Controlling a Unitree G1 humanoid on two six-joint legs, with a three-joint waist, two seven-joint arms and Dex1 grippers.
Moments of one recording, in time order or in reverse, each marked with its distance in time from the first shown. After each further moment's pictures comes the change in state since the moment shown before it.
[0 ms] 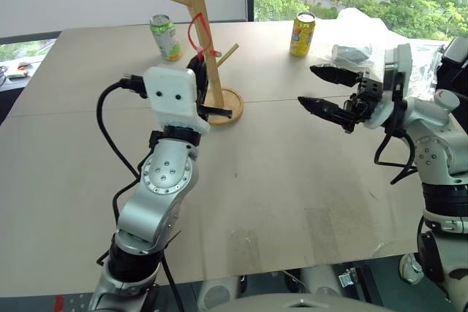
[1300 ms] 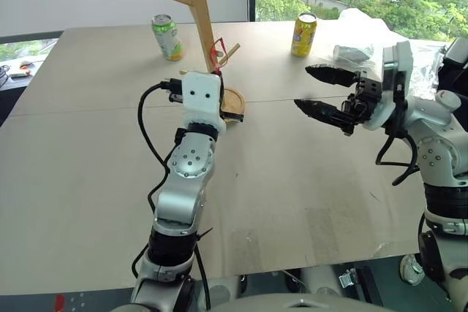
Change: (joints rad) left arm -0.072 -0.245 0.058 0.210 0.265 0.045 -0.162; right arm 0.000 -0.005 0.000 -0.069 0.023 0.061 -0.017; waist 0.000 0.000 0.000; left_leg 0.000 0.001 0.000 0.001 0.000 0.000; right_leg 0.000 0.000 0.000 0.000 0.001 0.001
